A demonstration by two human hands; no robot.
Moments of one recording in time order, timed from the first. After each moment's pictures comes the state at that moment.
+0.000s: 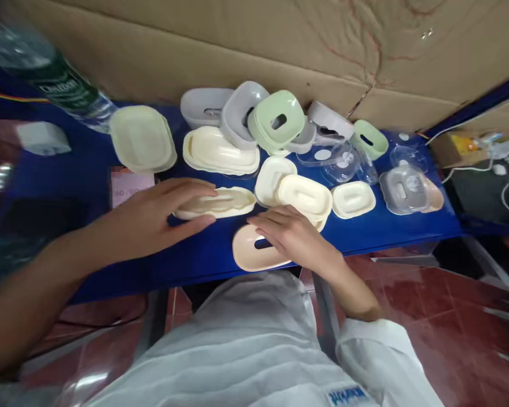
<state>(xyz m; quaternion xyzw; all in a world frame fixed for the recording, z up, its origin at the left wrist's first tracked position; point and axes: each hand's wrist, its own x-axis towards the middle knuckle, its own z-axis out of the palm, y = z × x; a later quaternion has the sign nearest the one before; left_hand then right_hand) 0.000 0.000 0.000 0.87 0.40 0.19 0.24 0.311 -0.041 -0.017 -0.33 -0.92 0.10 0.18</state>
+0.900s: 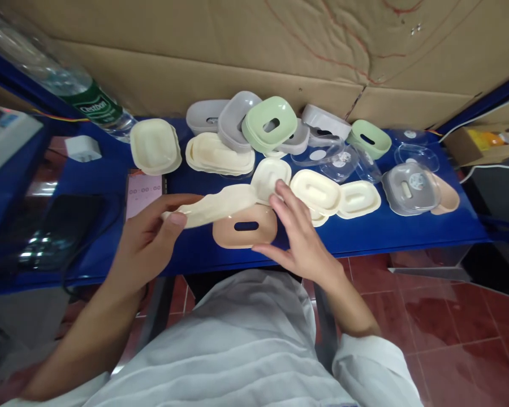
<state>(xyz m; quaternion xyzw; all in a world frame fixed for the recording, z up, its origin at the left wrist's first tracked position) 0.039 -0.065 0.005 0.68 0.53 0.39 0.32 0.340 -0.071 -0.018 -0.39 -0.85 0.10 0.34</state>
